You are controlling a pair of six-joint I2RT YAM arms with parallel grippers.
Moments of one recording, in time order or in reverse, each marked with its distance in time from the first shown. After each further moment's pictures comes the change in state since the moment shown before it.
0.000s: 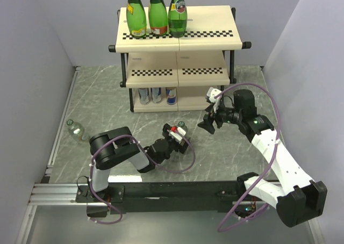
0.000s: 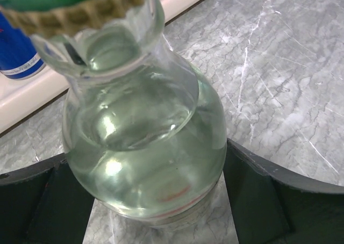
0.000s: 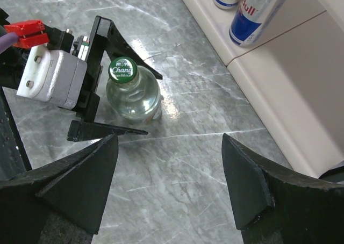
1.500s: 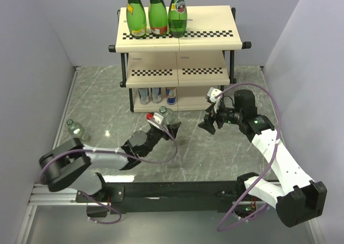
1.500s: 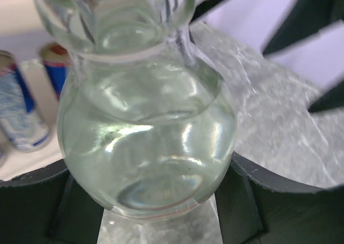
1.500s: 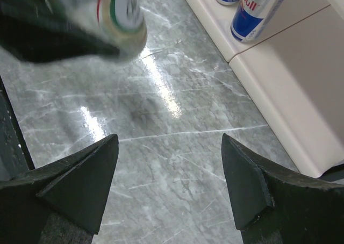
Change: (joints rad) left arm 0.091 -0.500 -0.102 -0.158 0.067 -0.114; right arm -0.010 0.000 0.000 -0.014 -0.008 0.000
